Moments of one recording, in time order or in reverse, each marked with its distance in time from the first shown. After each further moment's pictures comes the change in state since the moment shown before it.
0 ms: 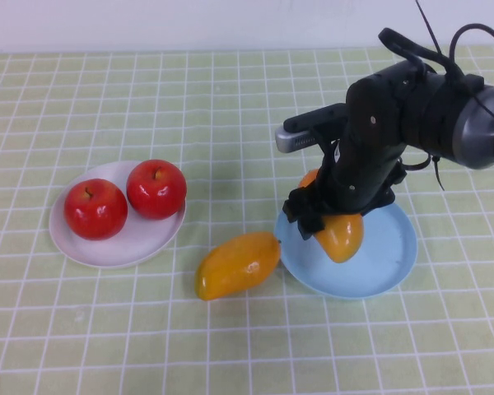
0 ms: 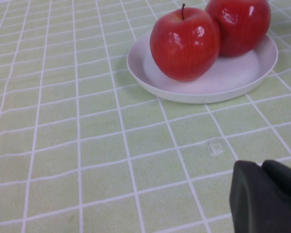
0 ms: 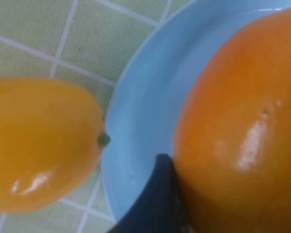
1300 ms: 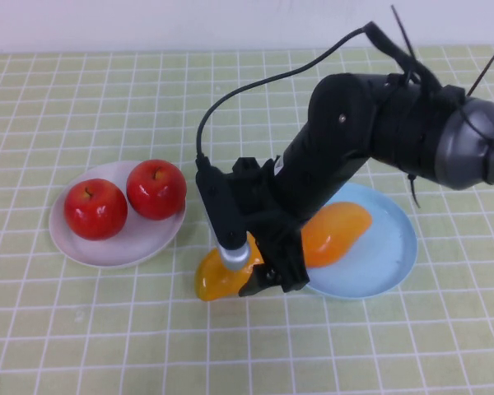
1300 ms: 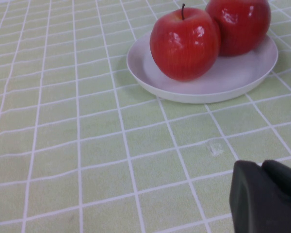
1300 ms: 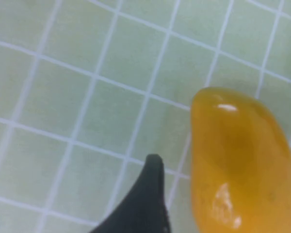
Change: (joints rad) right arm 0.128 -0.059 0.000 0.425 0.014 -1.601; left arm 0.000 0.000 0.000 0.000 0.000 0.000
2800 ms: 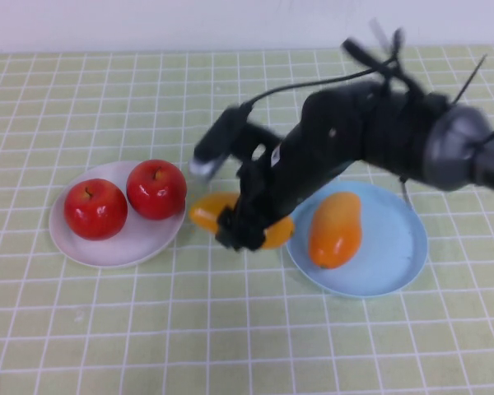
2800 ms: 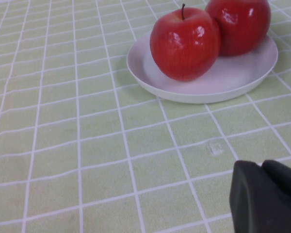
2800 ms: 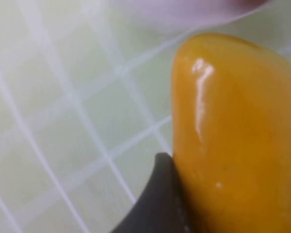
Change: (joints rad) right arm 0.003 0.040 -0.008 -0.172 -0.219 0.890; left arm 0.000 0.000 0.000 0.000 0.000 0.000
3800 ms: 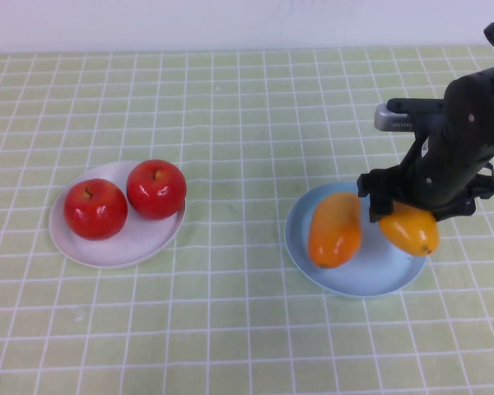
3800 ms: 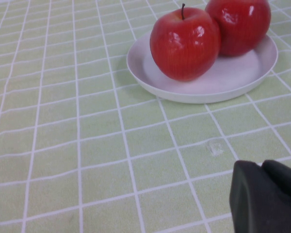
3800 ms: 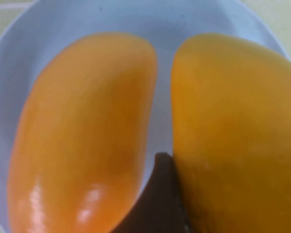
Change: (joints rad) right arm -0.310 -0.126 0.236 -0.277 0.093 0.961; left arm 0.000 0.000 0.000 0.000 0.000 0.000
